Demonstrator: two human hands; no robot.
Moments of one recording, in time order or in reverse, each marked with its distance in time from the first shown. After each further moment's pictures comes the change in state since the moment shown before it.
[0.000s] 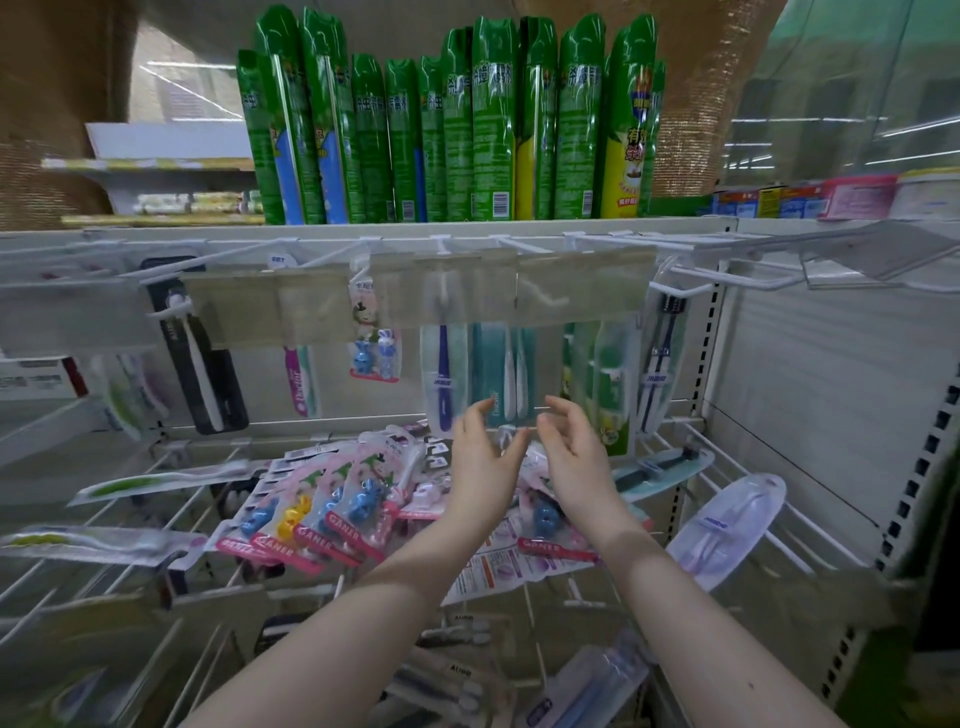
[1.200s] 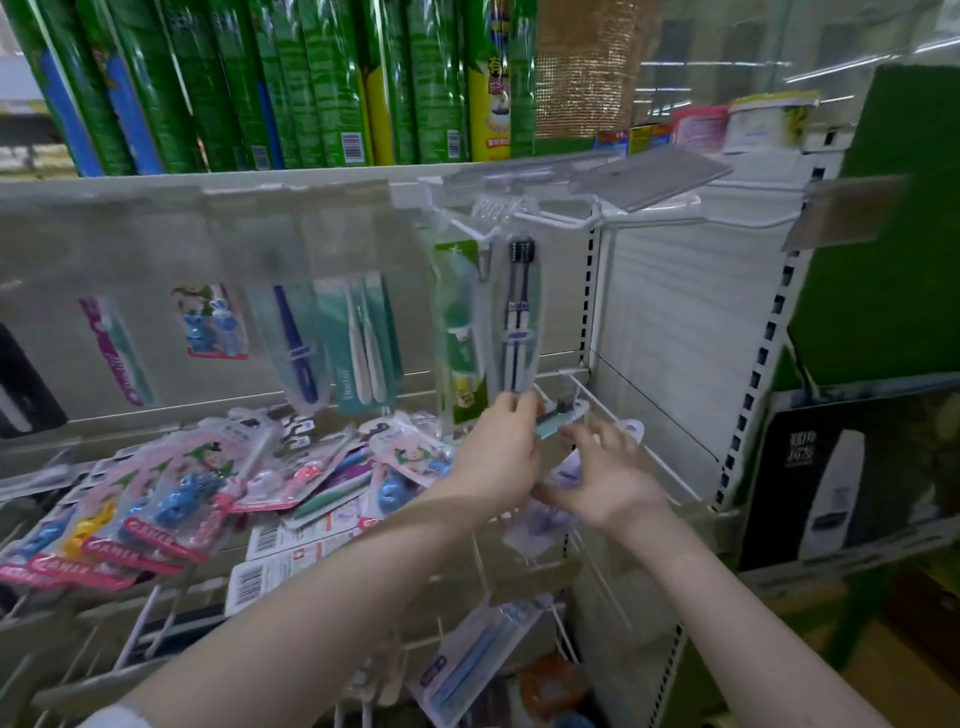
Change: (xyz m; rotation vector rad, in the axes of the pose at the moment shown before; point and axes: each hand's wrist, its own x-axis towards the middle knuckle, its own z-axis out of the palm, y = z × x) left_hand -0.032 0.075 0.124 0.551 -0.499 0.300; right_hand -0.013 0.065 -0.169 -1.067 -0.110 0.178
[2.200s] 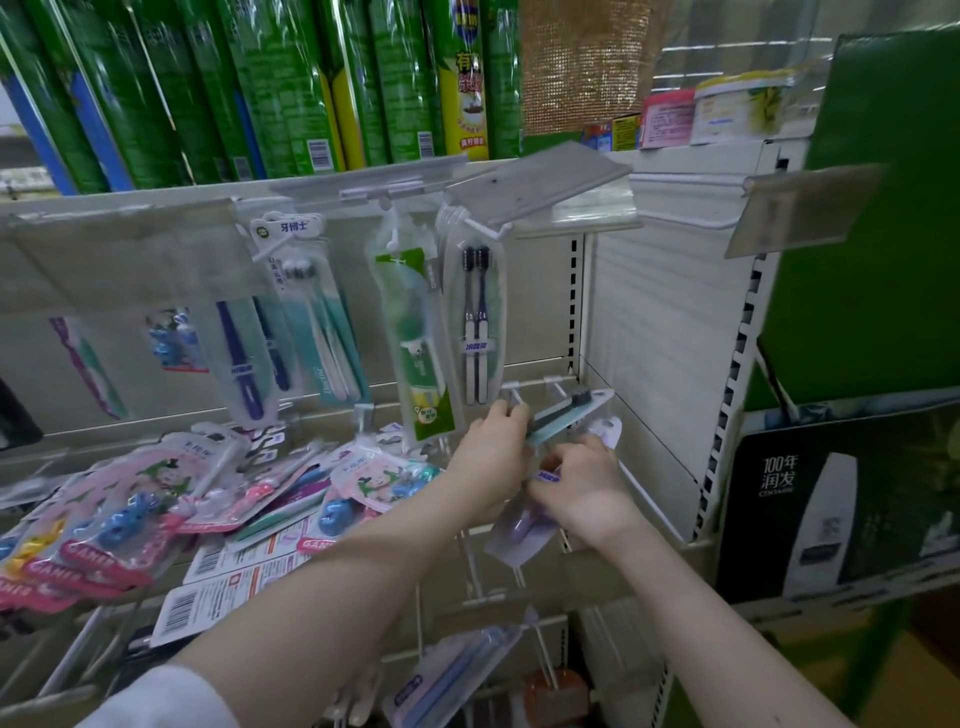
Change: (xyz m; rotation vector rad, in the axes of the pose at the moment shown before) left_hand 0.058 0.009 0.046 0.150 -0.059 -0.068; right_hand 0.027 0.027 -0.004 0.280 -0.020 0.054
